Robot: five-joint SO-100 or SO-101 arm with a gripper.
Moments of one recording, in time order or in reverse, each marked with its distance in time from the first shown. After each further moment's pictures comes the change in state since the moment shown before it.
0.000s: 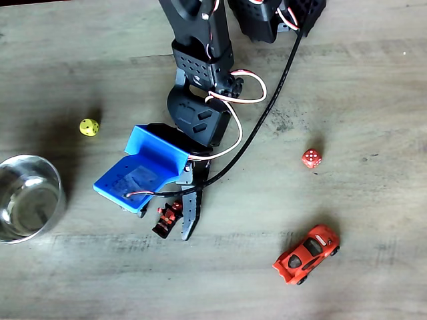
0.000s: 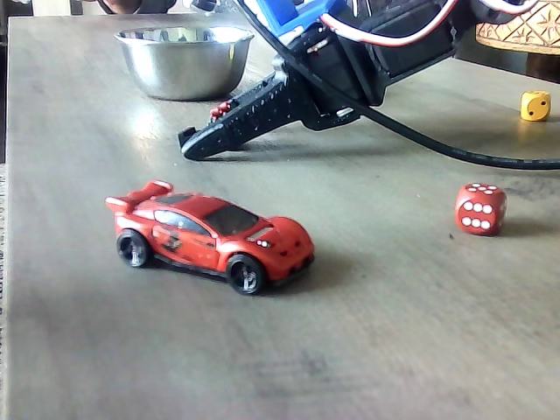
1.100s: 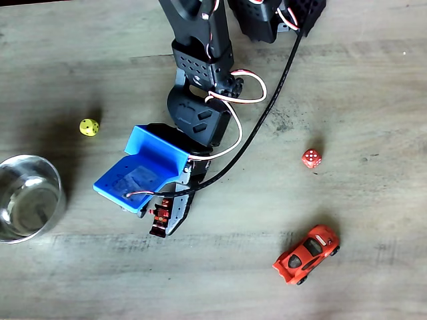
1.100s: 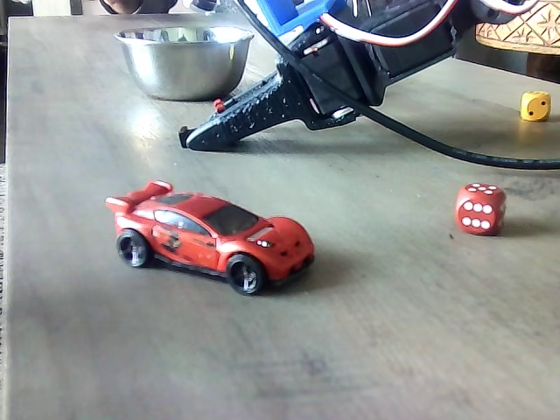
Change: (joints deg) arm 0.0 0.0 0.0 0.0 0.0
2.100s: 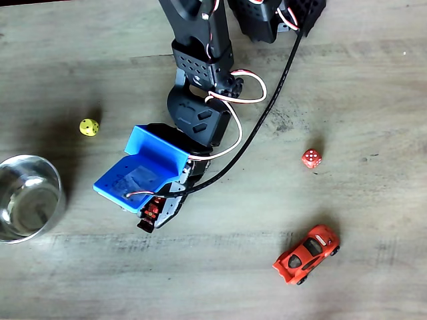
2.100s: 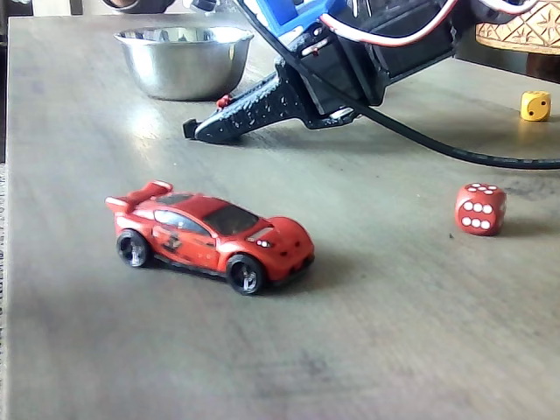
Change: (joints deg) arm 0.0 0.0 -0.1 0.0 0.0
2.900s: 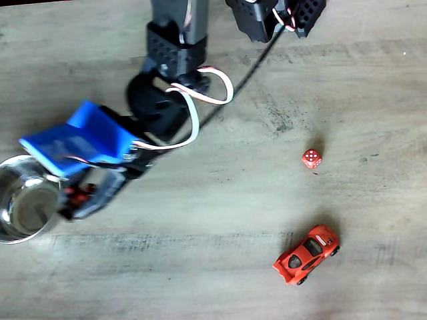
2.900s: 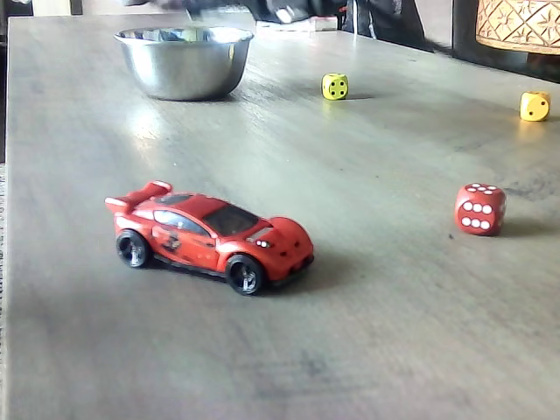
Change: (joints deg) arm 9.1 9.9 -8.7 0.0 0.0
